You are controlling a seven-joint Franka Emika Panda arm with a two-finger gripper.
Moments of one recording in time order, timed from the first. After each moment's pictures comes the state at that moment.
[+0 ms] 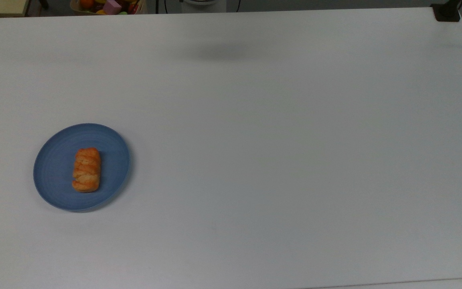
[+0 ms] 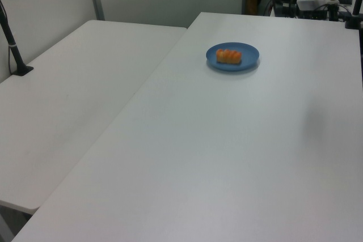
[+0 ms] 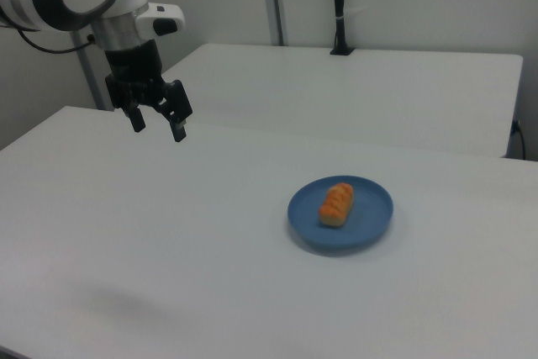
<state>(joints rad) 0.12 -0.11 -0.13 -1.74 -0.03 1.68 0.00</state>
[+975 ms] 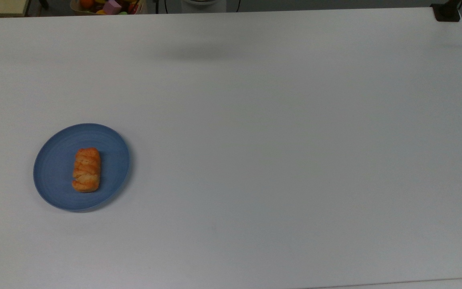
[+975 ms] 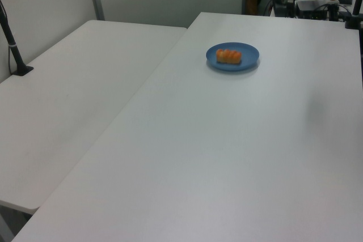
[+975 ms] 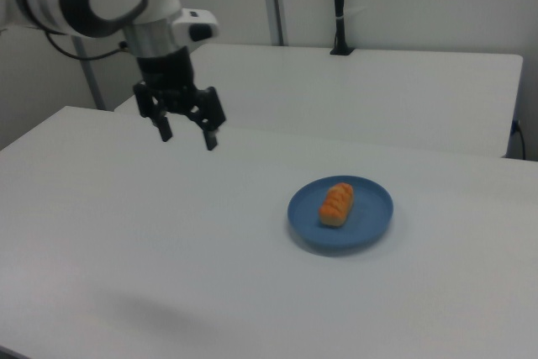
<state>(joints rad) 0.08 -0.07 -0.20 -1.72 -0.03 1.68 -0.17</state>
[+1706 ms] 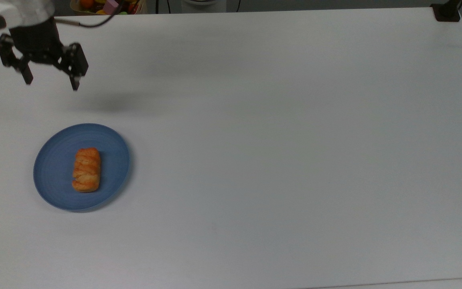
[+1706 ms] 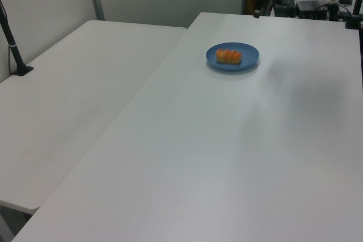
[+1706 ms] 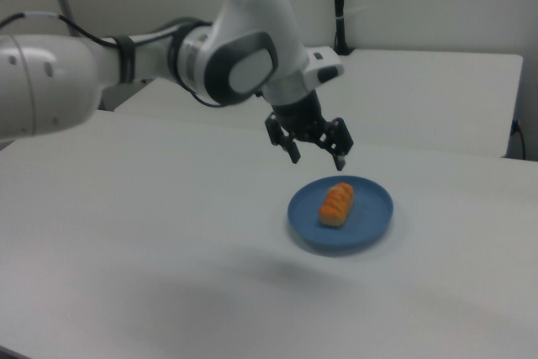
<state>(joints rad) -0.06 0.34 -0.27 -1.52 0.06 2.10 -0.33</state>
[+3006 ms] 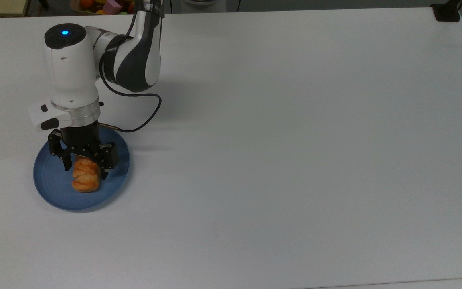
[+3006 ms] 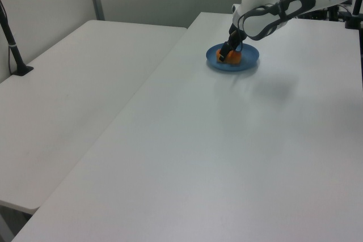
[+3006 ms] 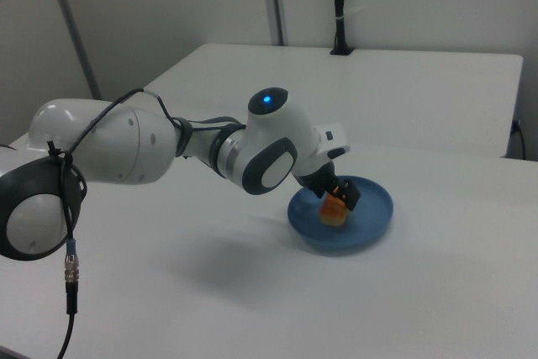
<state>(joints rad) -0.07 0.70 -0.18 -1.50 0.17 2.64 -0.16</state>
